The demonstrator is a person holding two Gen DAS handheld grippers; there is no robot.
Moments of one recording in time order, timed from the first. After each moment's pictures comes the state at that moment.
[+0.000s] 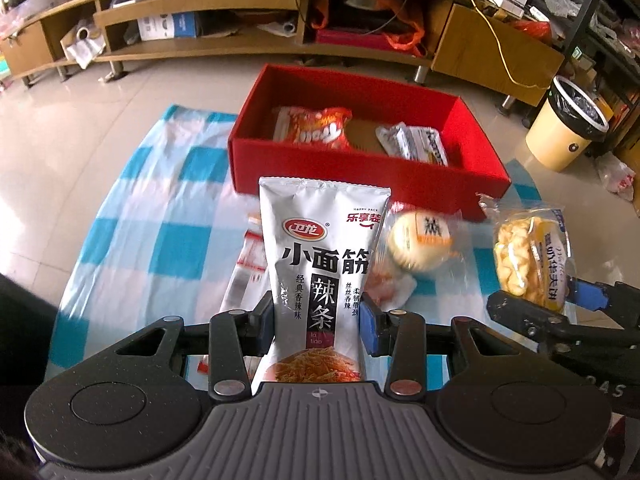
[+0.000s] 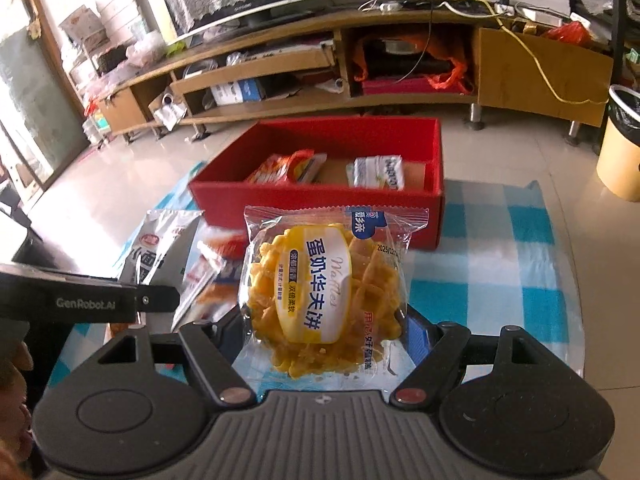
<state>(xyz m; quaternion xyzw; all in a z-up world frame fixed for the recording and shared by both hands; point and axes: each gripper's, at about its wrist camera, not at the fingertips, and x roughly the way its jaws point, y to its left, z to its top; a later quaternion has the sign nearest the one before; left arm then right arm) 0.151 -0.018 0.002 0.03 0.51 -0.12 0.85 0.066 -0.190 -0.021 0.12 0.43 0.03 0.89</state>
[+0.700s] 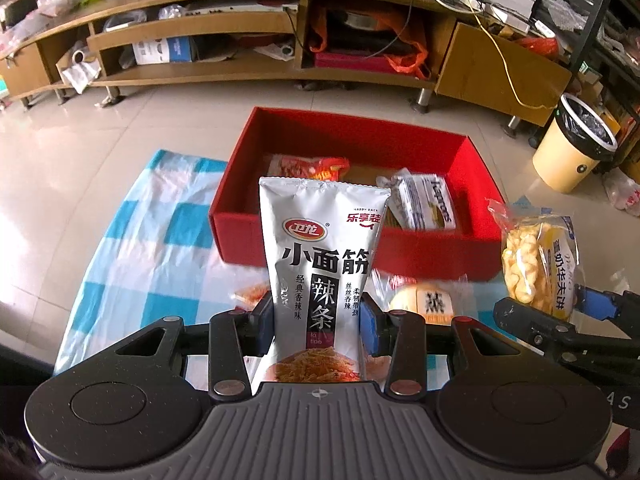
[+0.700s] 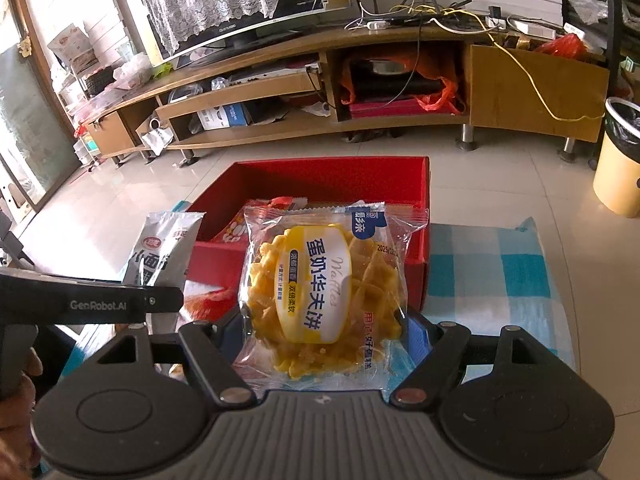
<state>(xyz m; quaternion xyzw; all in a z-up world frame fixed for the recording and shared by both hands) 0.200 -0.041 0.008 0.04 0.49 -0.12 0.86 0.111 -0.210 -0.013 0.13 0.41 0.02 0.90</state>
